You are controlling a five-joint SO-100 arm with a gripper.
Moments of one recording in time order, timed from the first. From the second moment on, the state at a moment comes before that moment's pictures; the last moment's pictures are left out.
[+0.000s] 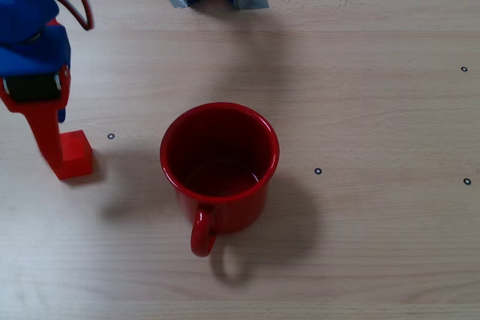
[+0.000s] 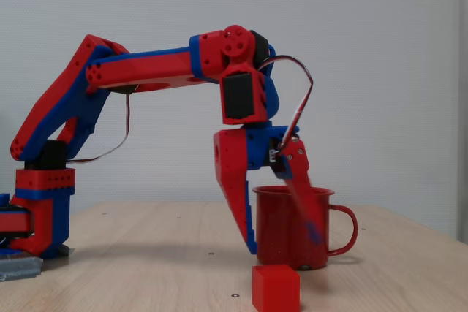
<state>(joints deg) 24.5 48.0 42.1 88.8 -32.4</state>
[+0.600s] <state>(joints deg) 25.6 46.8 41.9 89.7 -33.1</state>
